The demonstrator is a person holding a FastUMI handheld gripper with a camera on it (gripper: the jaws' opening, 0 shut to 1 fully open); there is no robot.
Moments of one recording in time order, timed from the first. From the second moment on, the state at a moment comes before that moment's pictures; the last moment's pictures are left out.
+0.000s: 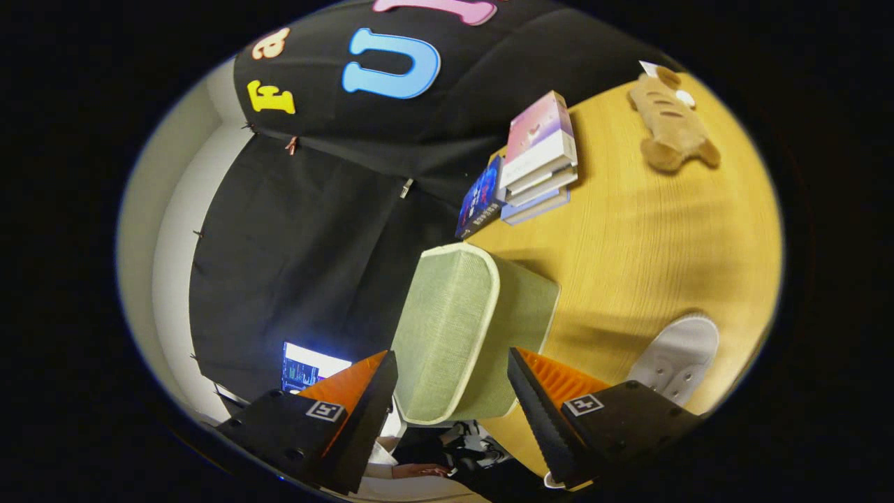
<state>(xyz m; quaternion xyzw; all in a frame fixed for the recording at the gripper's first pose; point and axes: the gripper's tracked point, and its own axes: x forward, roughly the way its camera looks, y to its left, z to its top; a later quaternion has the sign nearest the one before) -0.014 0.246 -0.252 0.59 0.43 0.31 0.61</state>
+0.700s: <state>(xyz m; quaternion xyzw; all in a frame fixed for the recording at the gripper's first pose) -0.012 0.333 -0.258 0.72 0.43 0.31 0.44</state>
